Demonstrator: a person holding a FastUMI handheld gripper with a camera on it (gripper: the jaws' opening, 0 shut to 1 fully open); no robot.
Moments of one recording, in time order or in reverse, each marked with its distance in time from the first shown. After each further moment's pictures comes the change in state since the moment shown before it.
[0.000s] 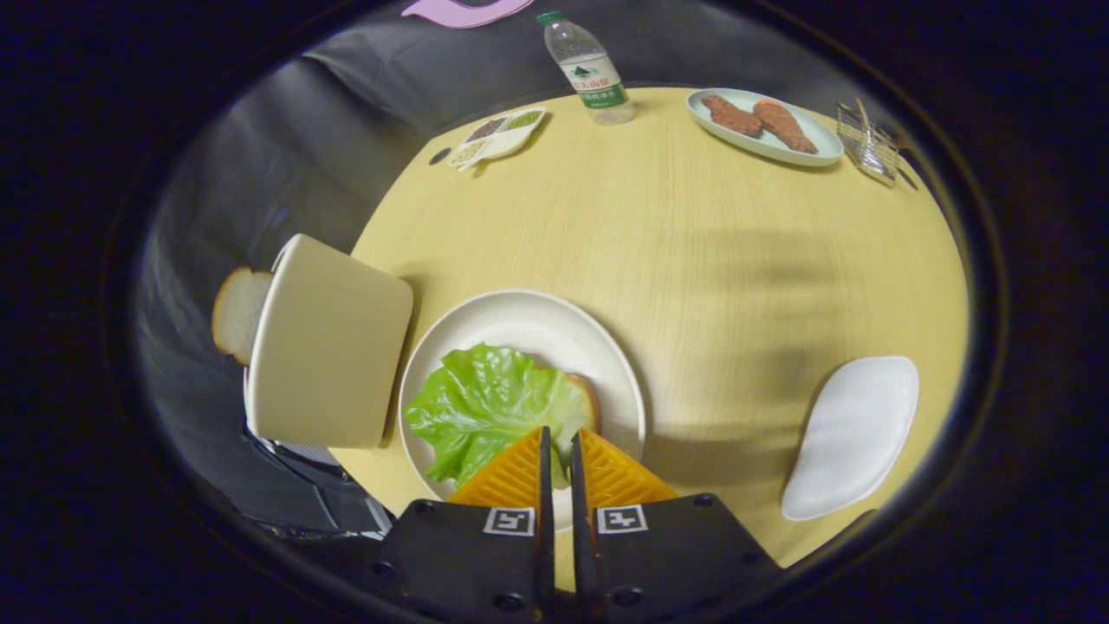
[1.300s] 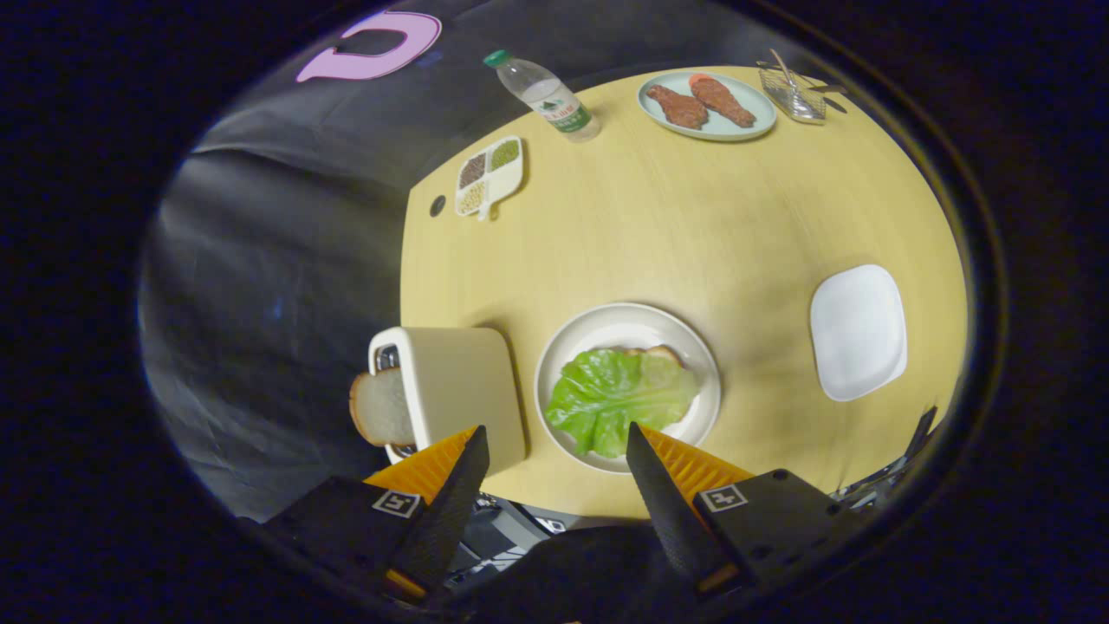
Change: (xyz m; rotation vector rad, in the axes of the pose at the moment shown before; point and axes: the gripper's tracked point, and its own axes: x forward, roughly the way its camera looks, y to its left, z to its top) arm -0.106 0.099 0.055 0.388 0.072 0.063
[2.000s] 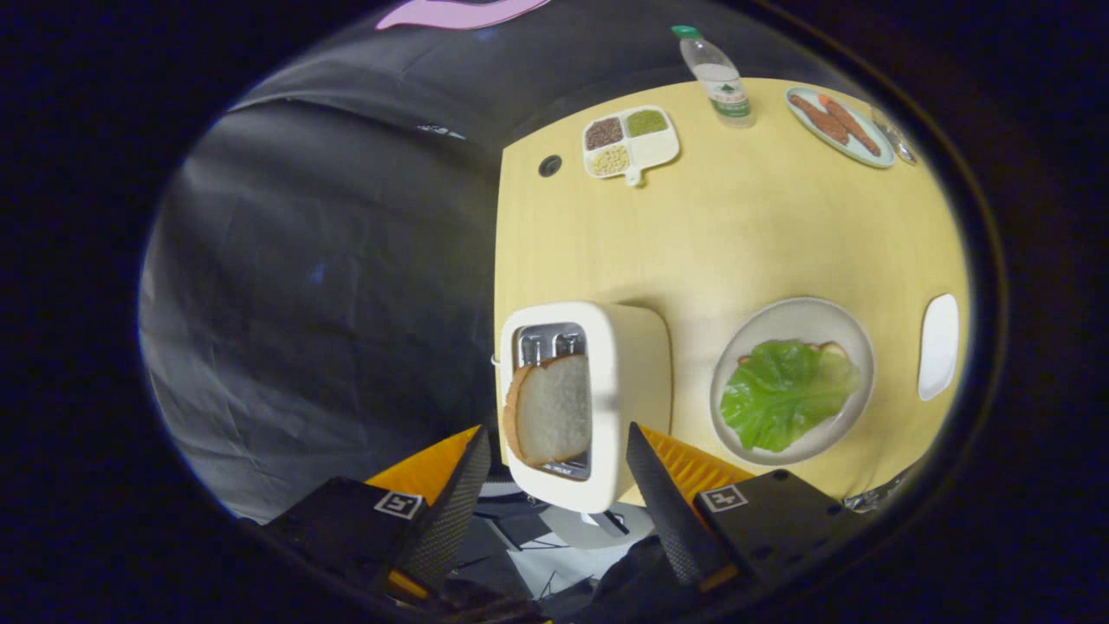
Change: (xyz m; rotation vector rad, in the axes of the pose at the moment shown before) arm 0.050 0.171 -0.038 -0.105 0.106 0.119
